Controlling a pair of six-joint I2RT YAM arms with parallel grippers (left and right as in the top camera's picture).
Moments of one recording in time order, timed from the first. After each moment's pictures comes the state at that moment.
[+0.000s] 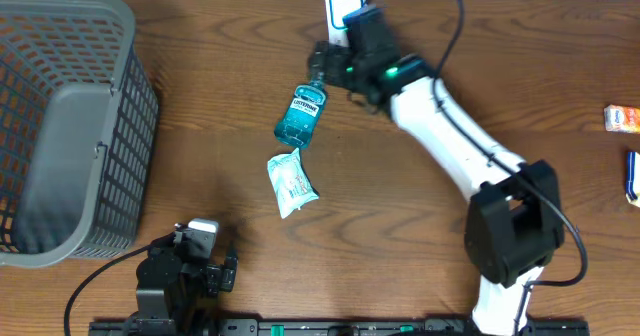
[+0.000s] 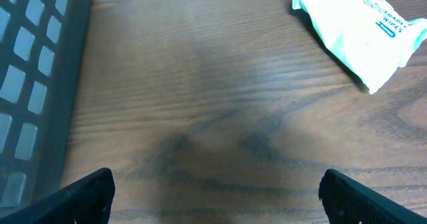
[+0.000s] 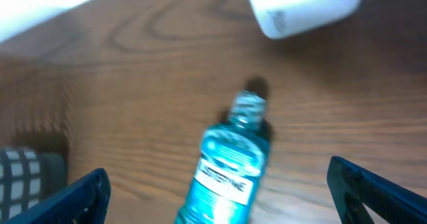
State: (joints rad) left arm -0.04 0.01 0.27 -0.96 0.03 0.20; right arm 0.52 2.00 1.66 -0.46 0.00 0.70
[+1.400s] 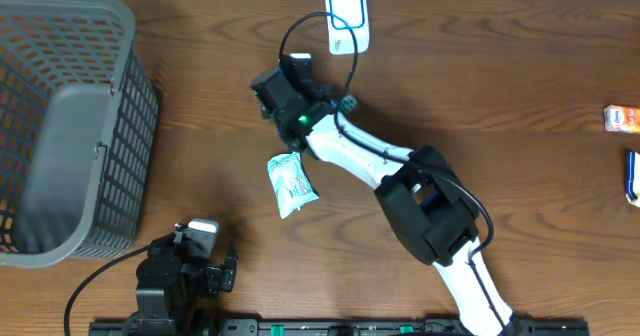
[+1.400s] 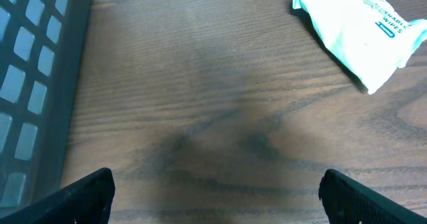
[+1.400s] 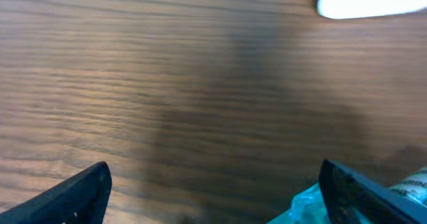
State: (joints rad) left arm -0.04 0.01 0.27 -0.96 0.03 0.20; right arm 0.77 2.31 1.74 -0.29 0.49 0.61
